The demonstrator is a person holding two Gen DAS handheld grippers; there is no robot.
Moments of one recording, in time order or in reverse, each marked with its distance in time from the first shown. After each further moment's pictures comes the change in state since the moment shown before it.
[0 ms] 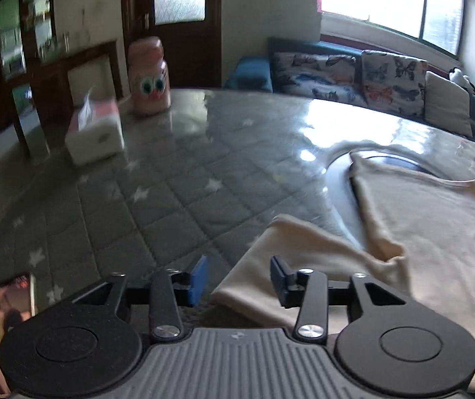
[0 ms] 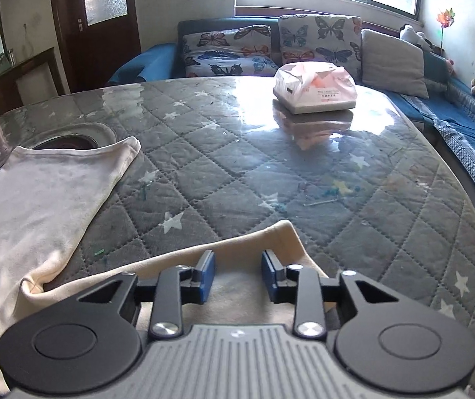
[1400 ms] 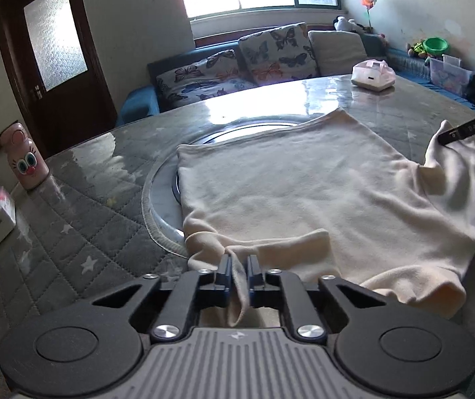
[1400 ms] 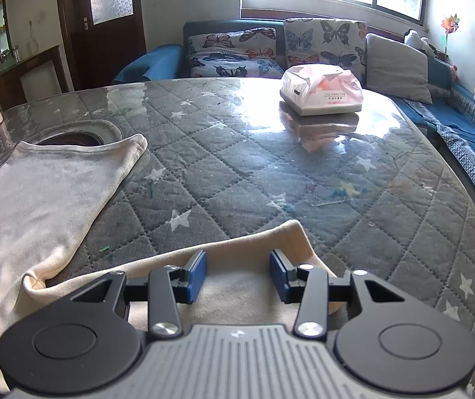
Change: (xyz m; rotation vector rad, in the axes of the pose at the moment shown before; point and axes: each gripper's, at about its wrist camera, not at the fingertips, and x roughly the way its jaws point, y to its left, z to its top) left arm -0.038 -0.137 -0.052 0.415 -0.088 -0.171; right arm 0.001 0.005 -0.004 -0.019 -0.009 0.005
